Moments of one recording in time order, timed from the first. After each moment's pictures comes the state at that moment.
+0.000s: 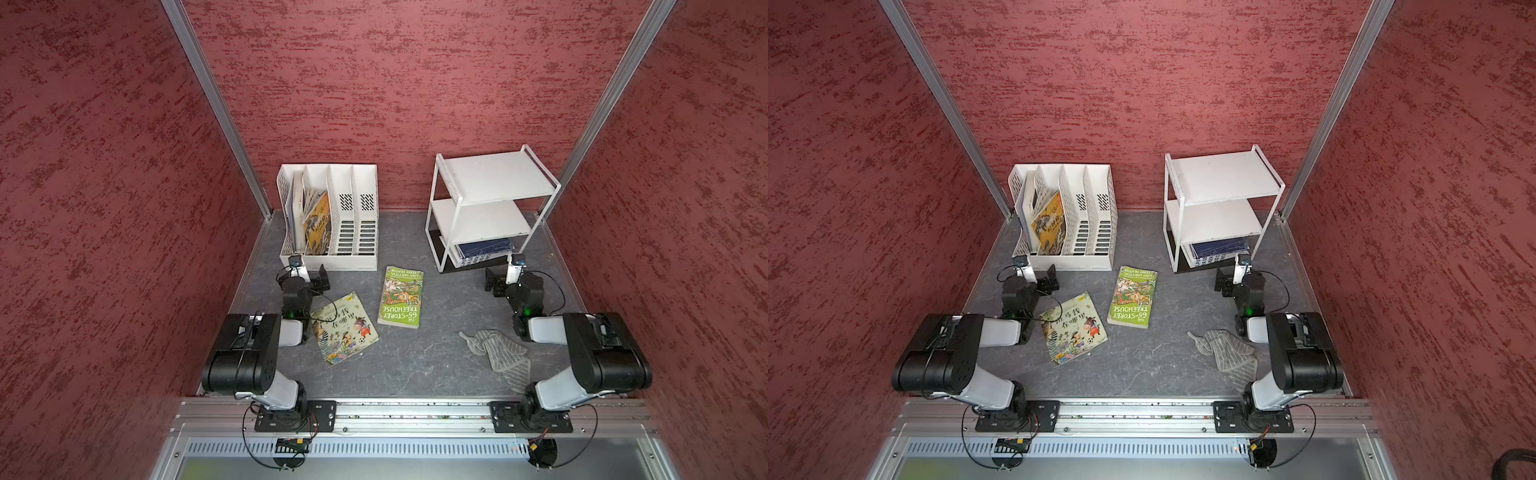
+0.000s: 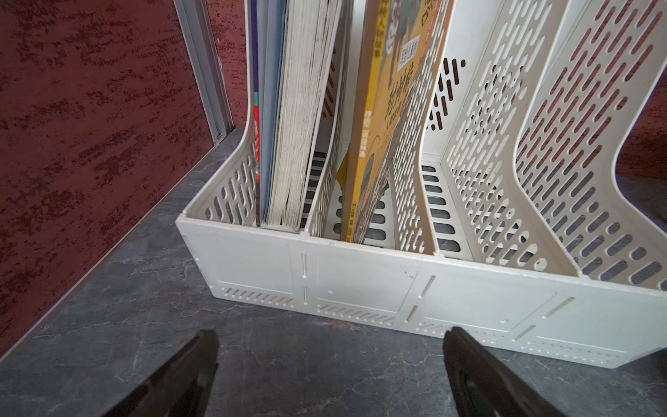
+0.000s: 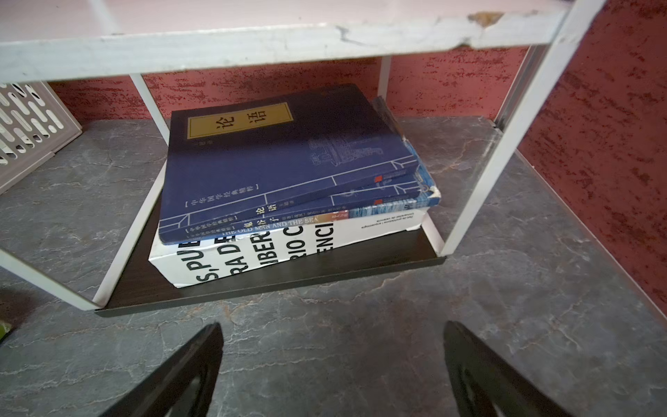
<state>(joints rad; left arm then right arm) 0.01 1.53 0.34 0.92 -0.13 -0.10 0.00 1.55 0.39 0.85 -0.03 0.03</state>
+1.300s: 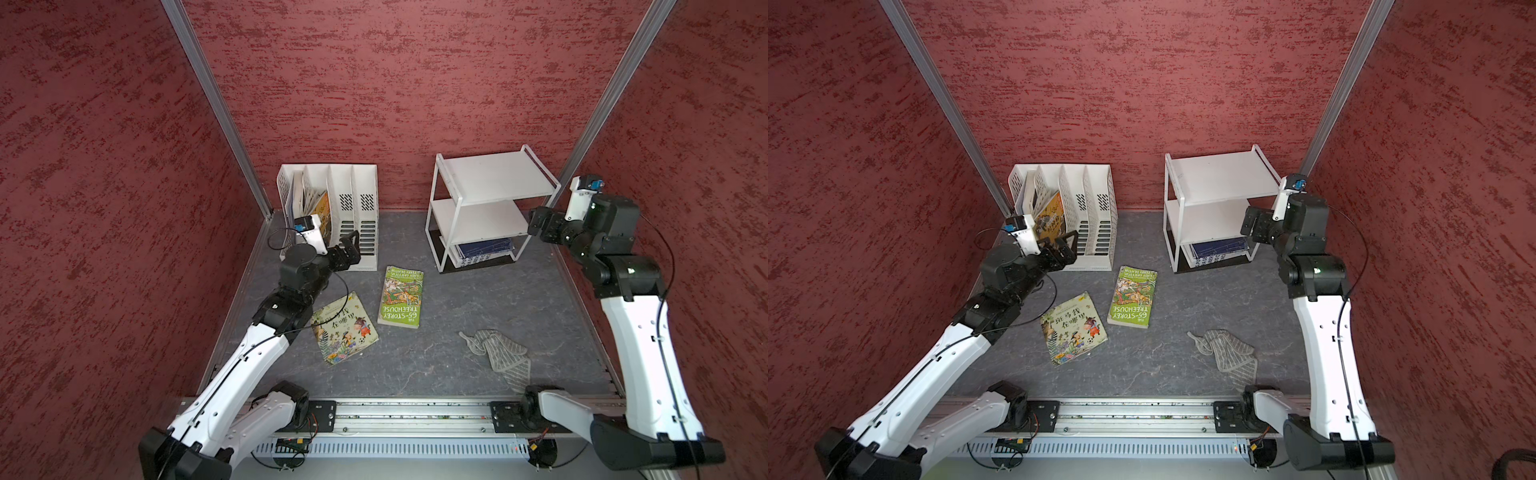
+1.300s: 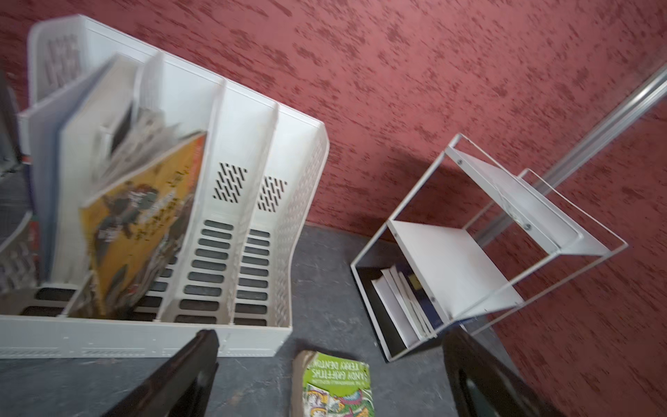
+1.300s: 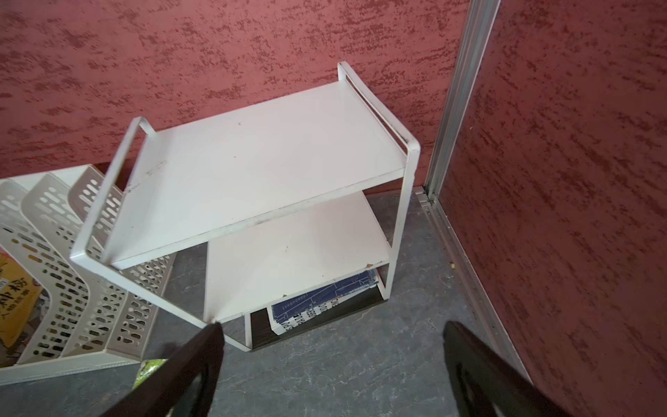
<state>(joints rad) -0.43 0.97 0.91 -0.12 -0.13 -0.49 0.00 1.18 1.58 -0.81 0.08 0.15</state>
